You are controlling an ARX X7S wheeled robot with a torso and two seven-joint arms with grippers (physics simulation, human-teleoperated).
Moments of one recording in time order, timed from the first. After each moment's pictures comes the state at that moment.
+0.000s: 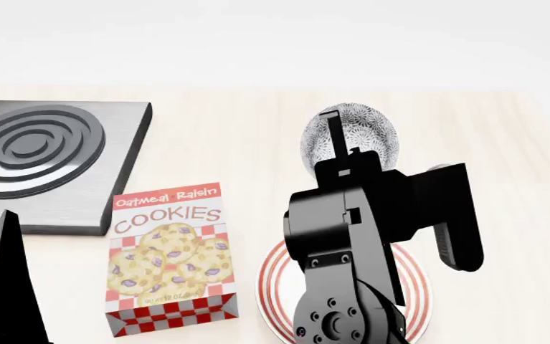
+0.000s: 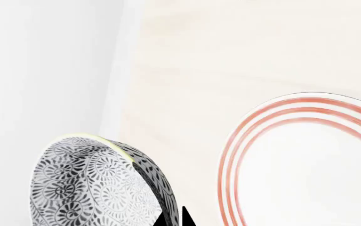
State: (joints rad) left arm 0.00 -0.45 0.17 0.75 -0.52 -0.07 -0.34; right arm 1.04 0.19 -0.85 0.36 1.79 -0.56 1.21
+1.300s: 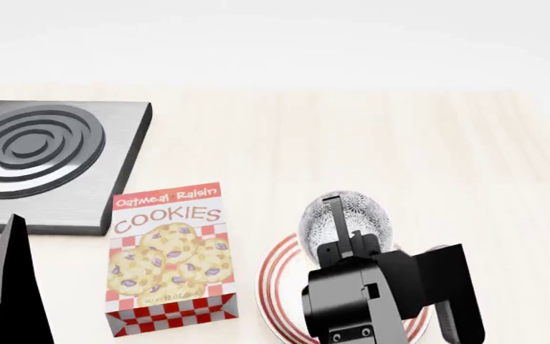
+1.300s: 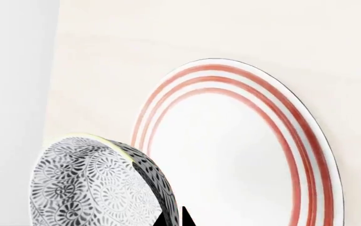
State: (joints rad) left arm 0.00 -0.46 0.19 0.73 -0.51 -0.06 -0.35; right arm 0.84 0.26 -0.84 0.25 1.87 -0.53 1.21
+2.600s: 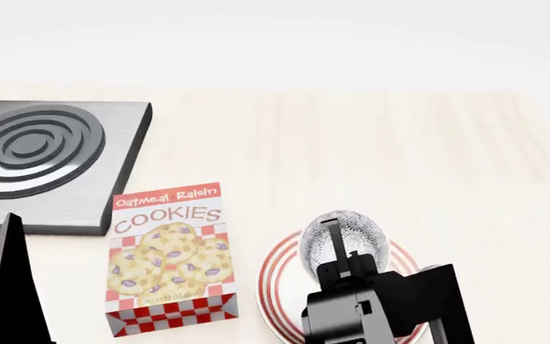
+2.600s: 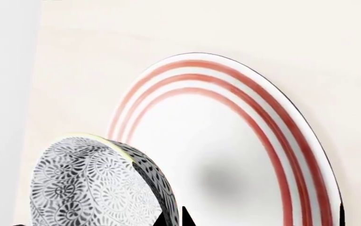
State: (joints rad) left arm -0.01 -0.47 0.20 0.72 -0.52 -0.04 -0.36; right arm 0.80 0.22 -0.85 0.40 1.89 -0.50 1.06
